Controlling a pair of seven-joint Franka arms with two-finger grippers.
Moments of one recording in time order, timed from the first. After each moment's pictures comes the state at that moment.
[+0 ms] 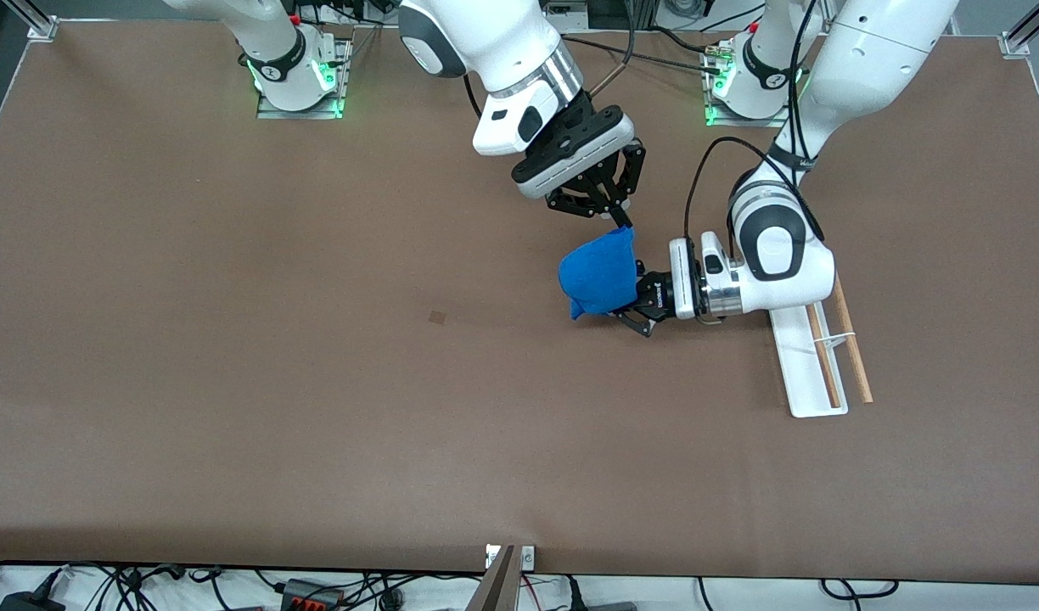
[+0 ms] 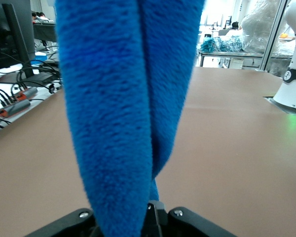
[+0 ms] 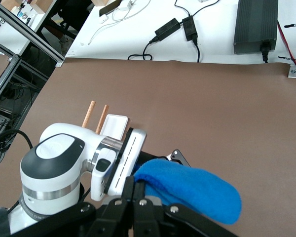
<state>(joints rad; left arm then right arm) -0.10 0.52 -0.21 -1.94 -1.51 2.14 2.35 0.83 0.50 0.03 -1.25 0.08 2.46 0.54</state>
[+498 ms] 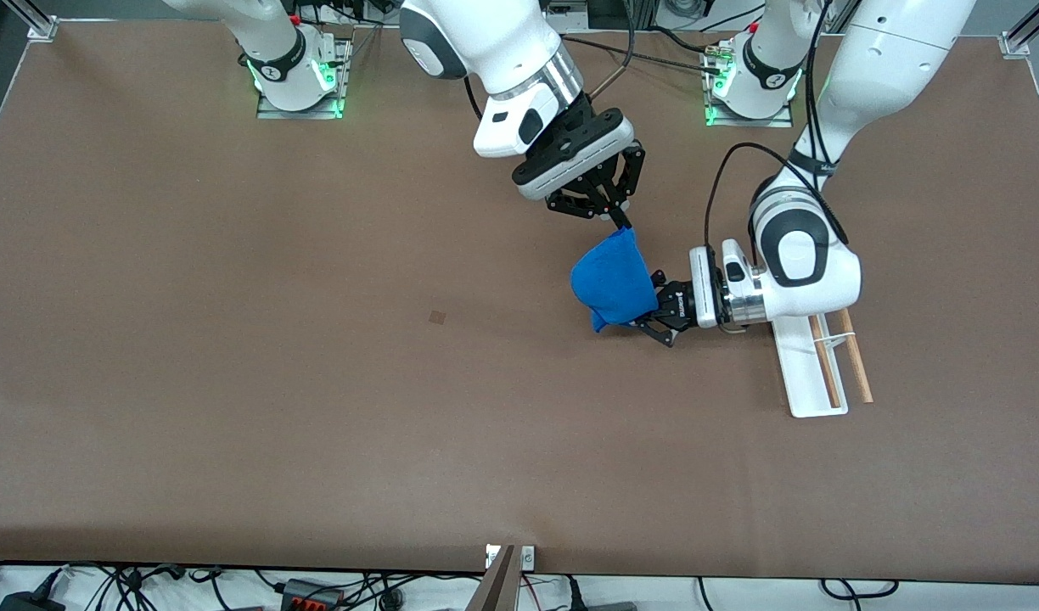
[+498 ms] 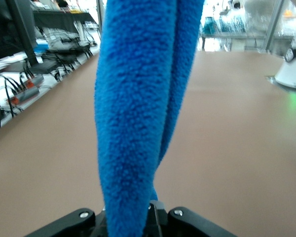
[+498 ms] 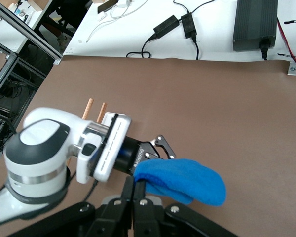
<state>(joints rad) -0.07 0.50 -0.17 -1.93 -1.34 2.15 2.30 0.83 0.50 0.03 -1.26 0.08 2.46 0.54</state>
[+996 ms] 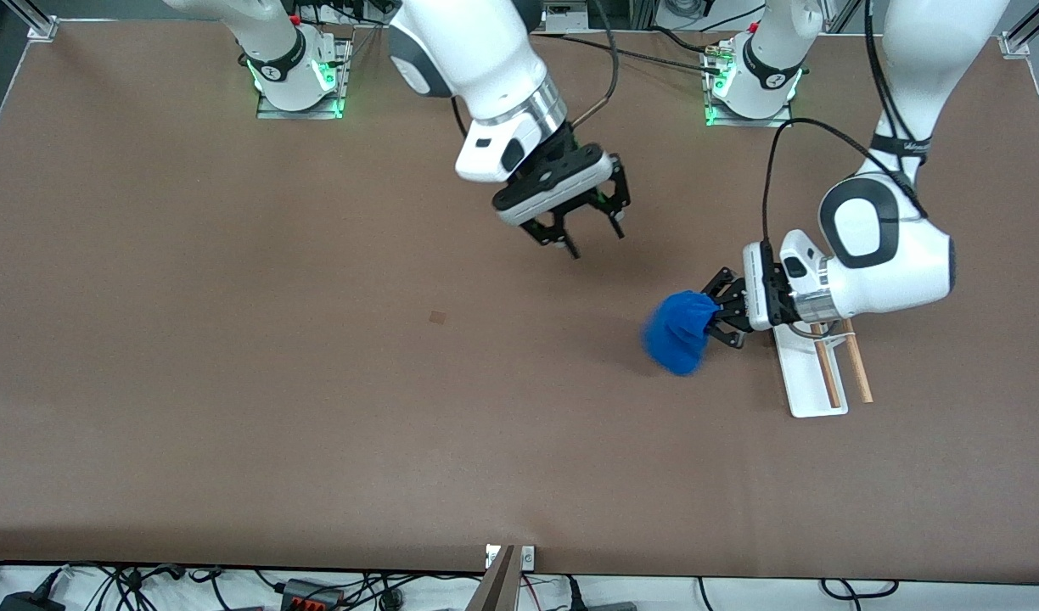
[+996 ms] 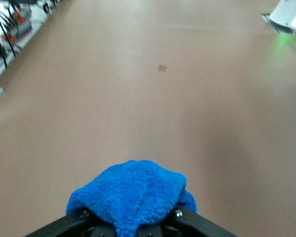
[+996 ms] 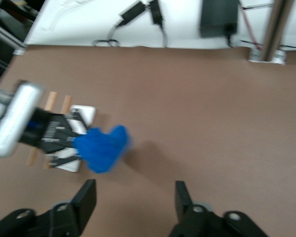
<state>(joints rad) -0.01 0.35 -0.11 -1.92 -0.89 2.12 1.95 0.81 0.49 -0.03 -1.27 0.08 2.33 0.54</state>
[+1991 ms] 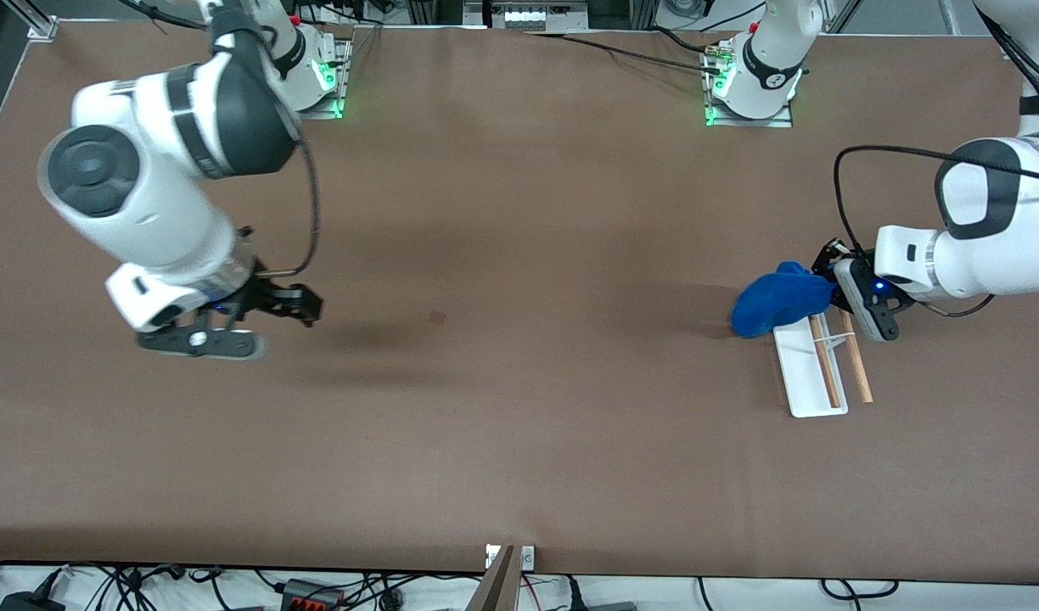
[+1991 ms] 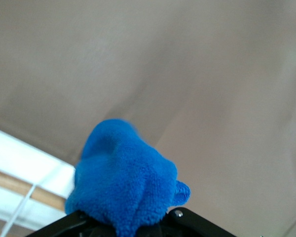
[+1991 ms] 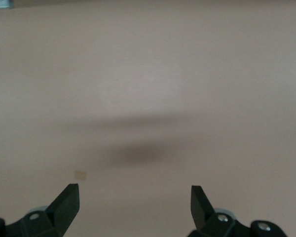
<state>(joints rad) 0.18 0.27 -0.10 -1.88 -0.35 1.86 1.12 0.52 0.44 -0.33 -1.28 0.08 1.72 0.32</state>
